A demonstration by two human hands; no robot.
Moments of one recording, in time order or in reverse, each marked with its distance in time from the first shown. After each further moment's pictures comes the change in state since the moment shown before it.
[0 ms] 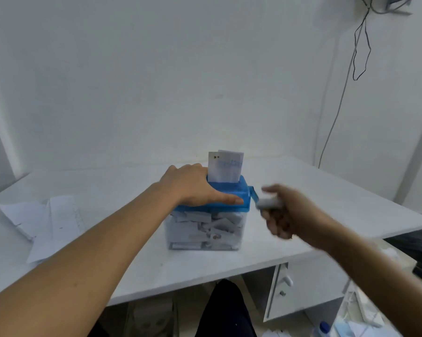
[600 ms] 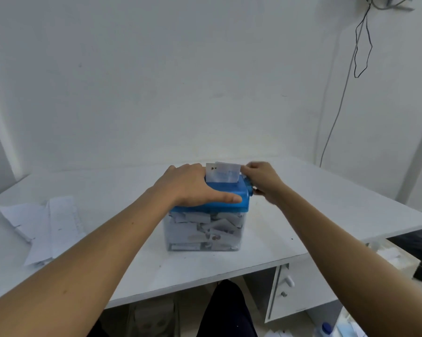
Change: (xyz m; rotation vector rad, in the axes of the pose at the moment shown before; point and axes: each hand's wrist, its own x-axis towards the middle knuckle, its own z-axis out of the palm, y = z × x) left_hand -0.002 0.000 0.001 -0.064 0.043 0.034; right_hand 0.123 -0.015 0.000 -0.106 0.327 -0.196
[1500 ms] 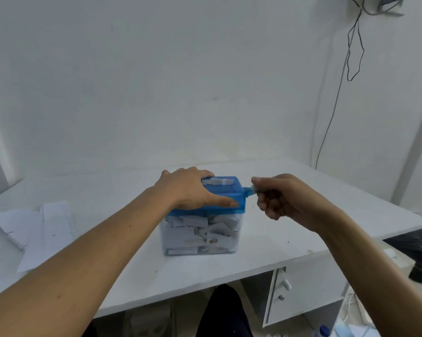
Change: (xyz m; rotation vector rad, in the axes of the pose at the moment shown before) left_hand 0.002 0.005 -0.004 0.072 -0.082 -0.063; right_hand -0.102 -0.025 -0.053 0.097 -0.298 -0.024
